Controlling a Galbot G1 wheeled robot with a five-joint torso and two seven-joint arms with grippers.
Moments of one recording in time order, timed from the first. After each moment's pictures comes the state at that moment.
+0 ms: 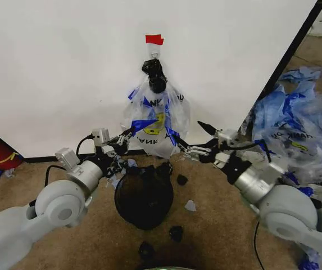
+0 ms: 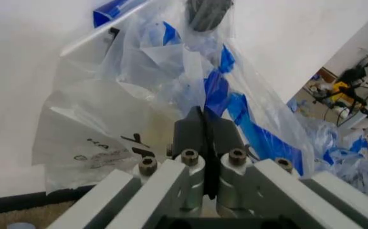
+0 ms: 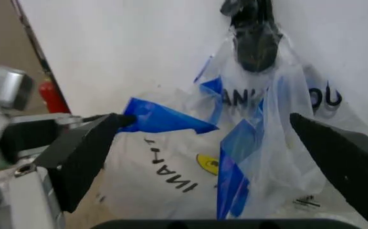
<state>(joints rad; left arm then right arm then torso) 0.80 -0.48 0.08 -2.24 -1.39 -0.14 -0.37 -0.32 0.40 -0.61 2.30 1.13 0.17 0.37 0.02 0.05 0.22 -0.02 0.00</state>
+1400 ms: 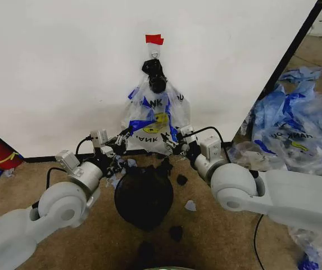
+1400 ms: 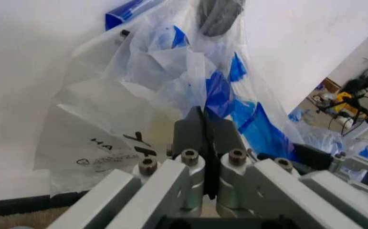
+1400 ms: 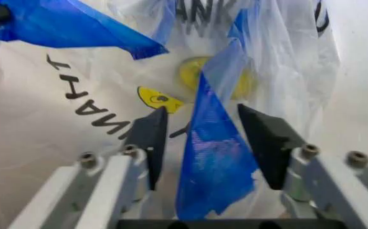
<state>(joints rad) 0.84 -0.51 0.07 -2.22 -1.34 -0.17 -0.37 0.07 0.66 -0.97 2.18 1.24 -0.15 0.81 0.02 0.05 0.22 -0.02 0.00</state>
